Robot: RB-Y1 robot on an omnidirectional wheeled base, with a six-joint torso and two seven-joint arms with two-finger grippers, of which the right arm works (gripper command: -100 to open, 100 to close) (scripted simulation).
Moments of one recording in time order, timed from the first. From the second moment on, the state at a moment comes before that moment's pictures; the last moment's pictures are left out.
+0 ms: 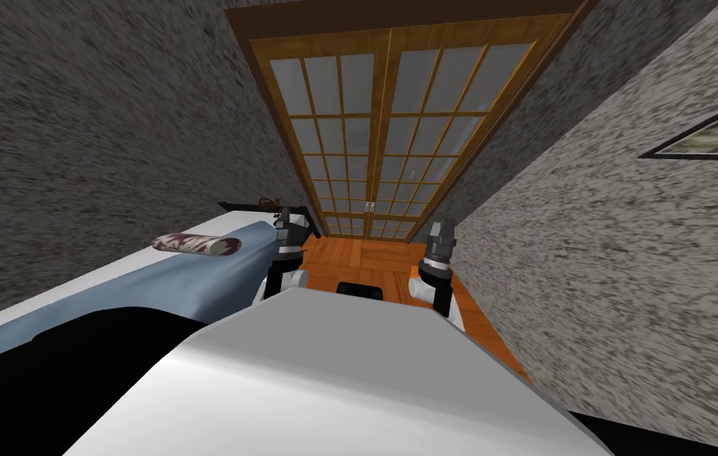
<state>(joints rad) 0.41 -0.03 -0.03 -2.13 0.00 -0.63 0.30</state>
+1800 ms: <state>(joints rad) 0.32 -0.09 -0.07 -1.74 0.10 -0.71 0.54</state>
